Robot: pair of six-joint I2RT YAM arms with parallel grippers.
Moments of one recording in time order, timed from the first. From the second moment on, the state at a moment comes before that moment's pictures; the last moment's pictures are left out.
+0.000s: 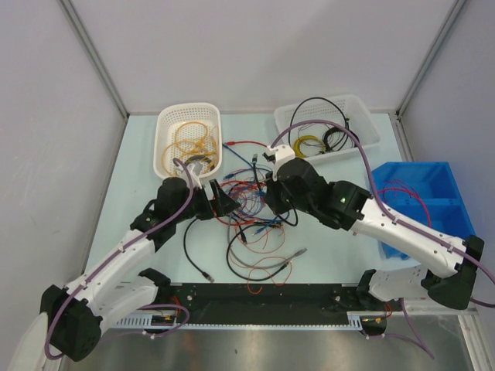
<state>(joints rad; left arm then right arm) -0.47 0.91 0.59 -0.20 0.30 -0.69 1.03 1.27 1.32 -0.69 0.22 0.41</state>
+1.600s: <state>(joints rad) -0.19 0.97 0.60 0.19 0.38 -0.75 0.91 0.96 1.32 -0.71 0.07 0.51</state>
